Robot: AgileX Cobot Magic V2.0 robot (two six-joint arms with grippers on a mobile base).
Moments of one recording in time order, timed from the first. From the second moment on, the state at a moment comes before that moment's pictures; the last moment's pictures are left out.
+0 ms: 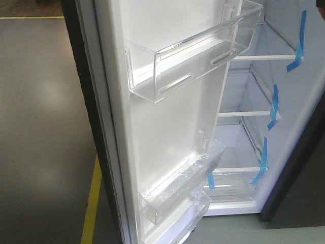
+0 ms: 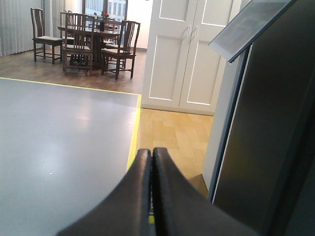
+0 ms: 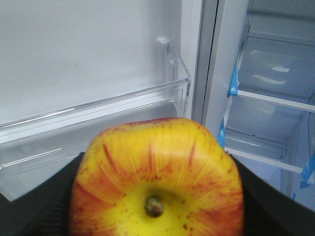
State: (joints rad) left arm 0.08 -0.01 0.03 0.02 0.09 -0.21; right arm -0.18 1.21 -1.65 0.60 1.13 -0.49
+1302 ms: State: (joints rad) left arm 0.08 -0.01 0.03 0.02 0.09 -0.21; right arm 0.00 1.66 -1.84 1.23 0.98 -1.10
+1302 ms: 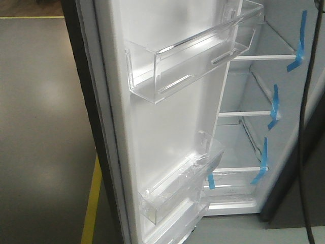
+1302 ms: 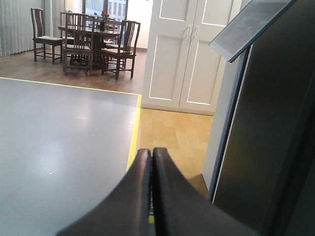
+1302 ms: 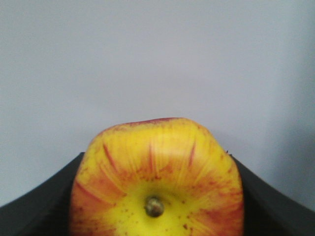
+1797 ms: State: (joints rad) left arm 0.08 -0.01 0.03 0.02 0.09 -0.21; right arm 0.05 1.73 -1.85 1.04 0.92 -1.09
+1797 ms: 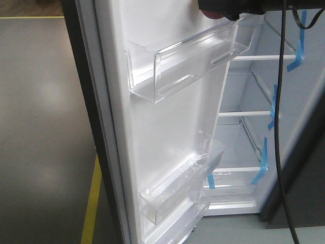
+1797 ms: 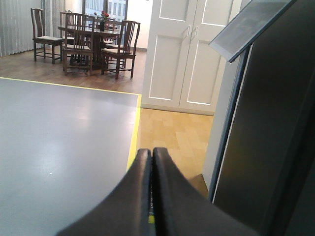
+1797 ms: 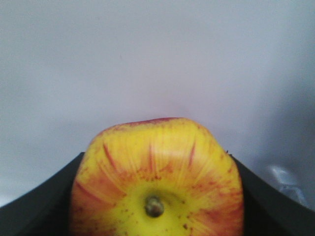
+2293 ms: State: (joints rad) left arm 0.08 -0.01 0.03 0.02 0.09 -0.21; right arm 0.05 1.73 -1.85 1.03 0.88 -1.05
